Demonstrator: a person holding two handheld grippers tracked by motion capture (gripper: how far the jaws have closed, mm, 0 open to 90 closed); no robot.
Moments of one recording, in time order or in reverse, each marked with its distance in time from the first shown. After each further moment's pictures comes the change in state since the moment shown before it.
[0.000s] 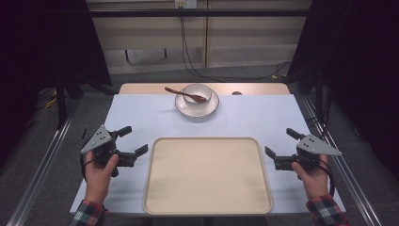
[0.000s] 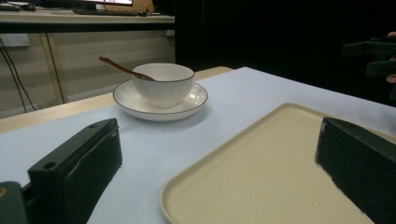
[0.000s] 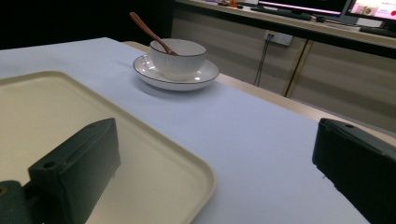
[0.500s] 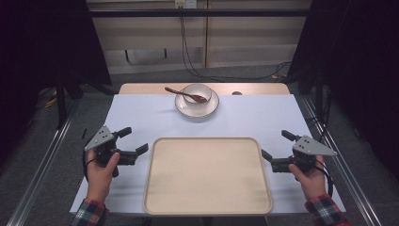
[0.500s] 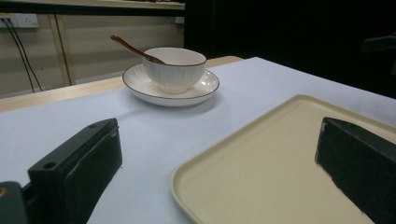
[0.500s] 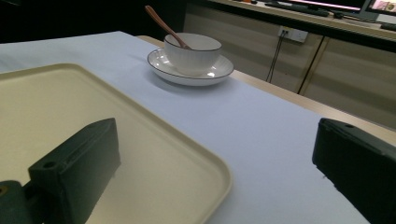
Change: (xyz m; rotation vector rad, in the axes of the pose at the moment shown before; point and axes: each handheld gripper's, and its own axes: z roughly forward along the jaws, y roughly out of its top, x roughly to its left) left arm 0.008 -0.007 0.006 0.031 0.033 -0.037; right arm 0.006 -0.002 0.004 0.018 0.050 -0.017
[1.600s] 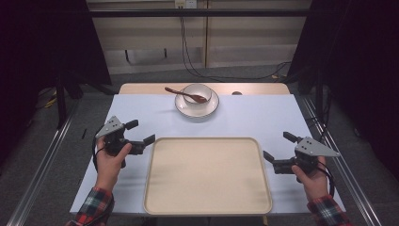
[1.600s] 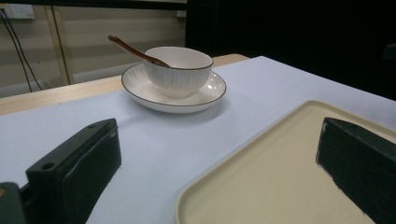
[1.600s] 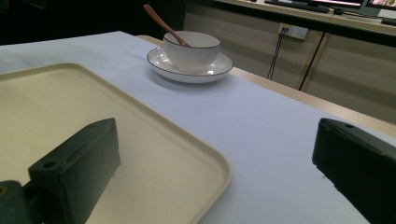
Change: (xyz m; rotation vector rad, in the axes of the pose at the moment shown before) left arm 0.010 0.012 0.034 0.030 0.002 -0.027; right arm -0.003 -0.004 -0.004 0.003 0.003 0.012
